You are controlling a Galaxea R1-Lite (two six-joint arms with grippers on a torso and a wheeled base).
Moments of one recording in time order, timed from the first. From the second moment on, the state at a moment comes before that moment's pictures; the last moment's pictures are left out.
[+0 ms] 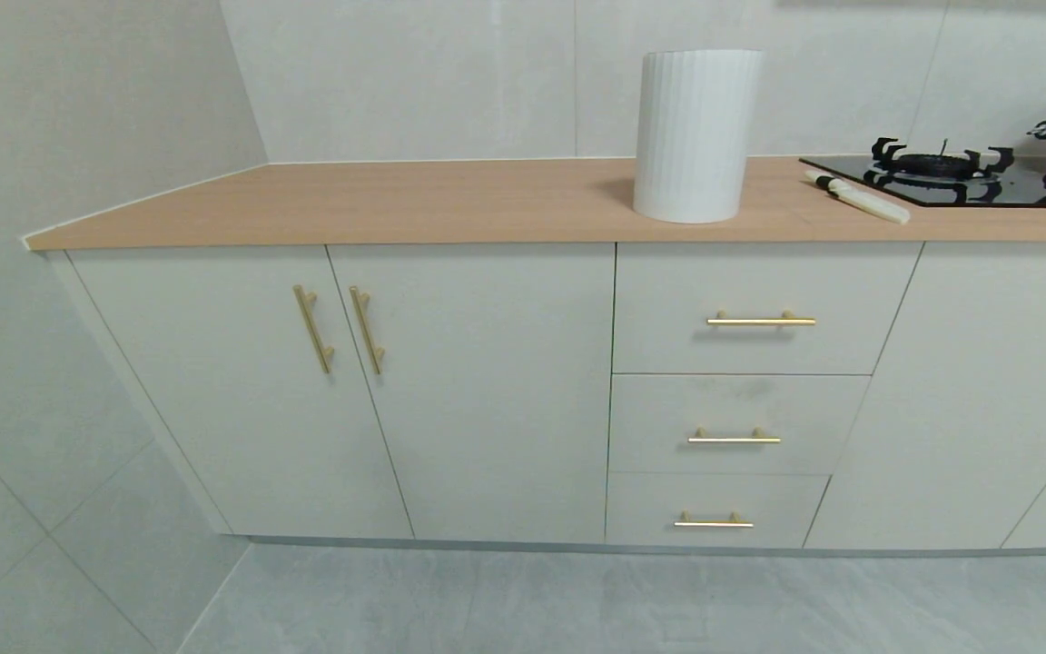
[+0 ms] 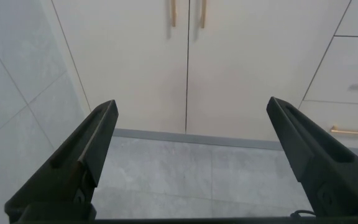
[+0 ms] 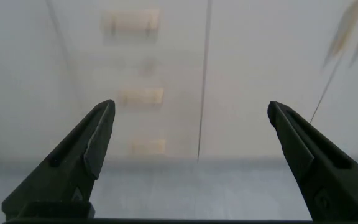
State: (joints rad) left arm -0.01 0.00 0.00 -0.01 0.08 -0.02; right arm 0.00 0.00 -0.01 -0.01 -0.05 -0.02
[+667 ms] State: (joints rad) left arm -0.01 0.00 0.00 -0.01 0.08 -0.02; right arm 0.00 0.00 0.00 -0.02 0.02 -0.08
